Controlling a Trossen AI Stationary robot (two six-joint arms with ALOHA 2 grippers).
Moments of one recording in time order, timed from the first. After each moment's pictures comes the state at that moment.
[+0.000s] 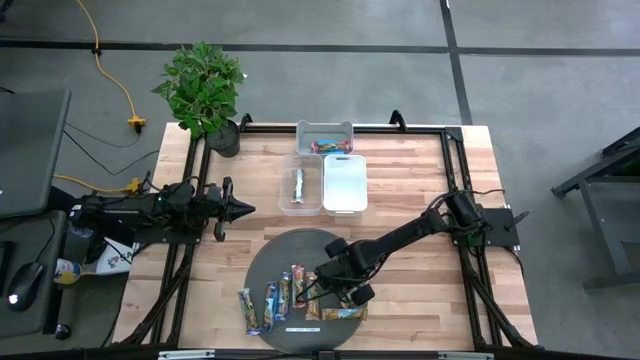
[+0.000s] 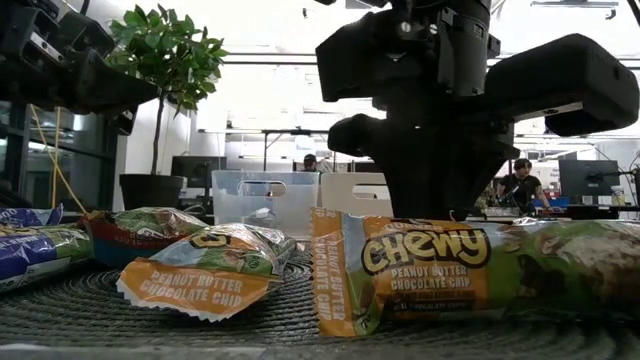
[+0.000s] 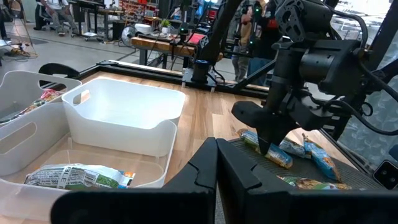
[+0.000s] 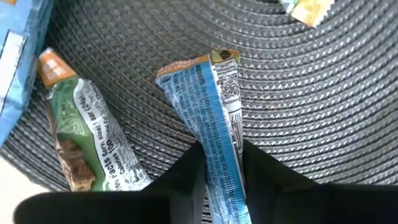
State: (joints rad) left arm 0.01 0.04 0.02 0.00 0.01 -0.16; right arm 0.37 2.12 1.55 -0.81 0.00 -0.10
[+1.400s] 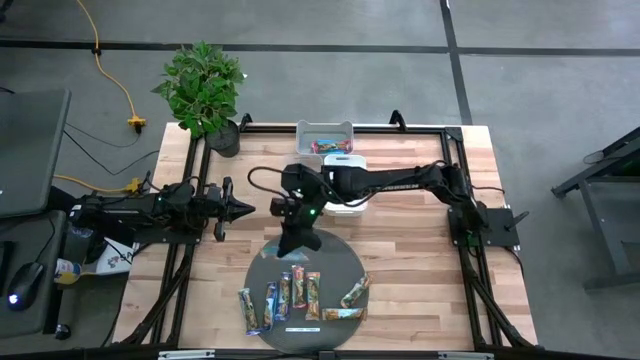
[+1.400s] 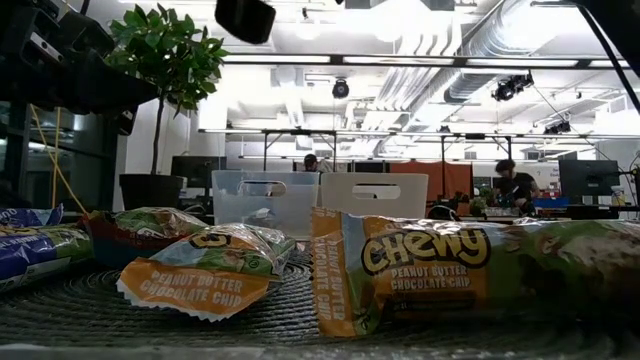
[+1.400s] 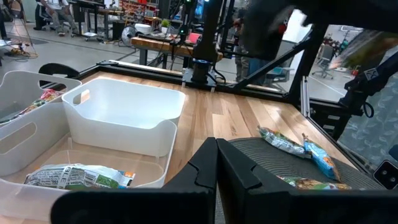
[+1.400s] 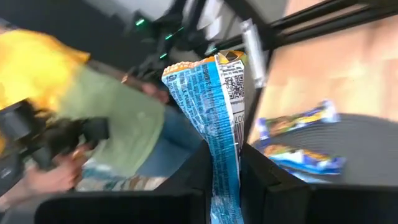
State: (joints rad) left arm 0.01 0.04 0.02 0.00 0.01 -0.16; right arm 0.01 2.12 1.98 -0.37 -0.87 0.47
